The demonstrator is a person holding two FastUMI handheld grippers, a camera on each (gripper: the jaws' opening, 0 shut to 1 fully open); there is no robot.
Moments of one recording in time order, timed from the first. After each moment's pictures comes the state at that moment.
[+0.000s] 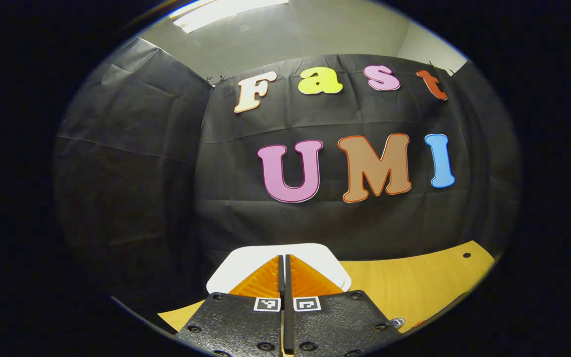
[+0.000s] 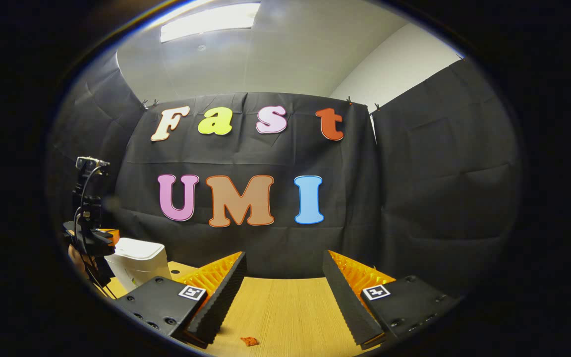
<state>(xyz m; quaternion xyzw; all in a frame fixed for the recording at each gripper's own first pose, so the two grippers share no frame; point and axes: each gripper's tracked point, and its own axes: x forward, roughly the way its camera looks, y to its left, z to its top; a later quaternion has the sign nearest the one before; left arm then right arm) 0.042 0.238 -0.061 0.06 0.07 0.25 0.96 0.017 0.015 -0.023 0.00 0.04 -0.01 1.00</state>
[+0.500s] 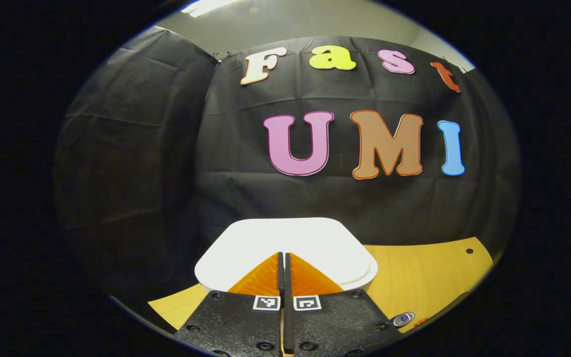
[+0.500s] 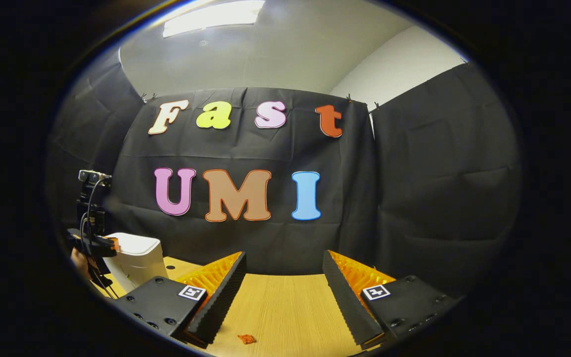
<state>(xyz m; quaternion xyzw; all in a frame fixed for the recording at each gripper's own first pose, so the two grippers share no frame) 0.048 0.255 -0.102 0.02 0.11 0.26 0.96 0.019 0.021 -0.030 -0.01 0.05 -0.02 1.00</state>
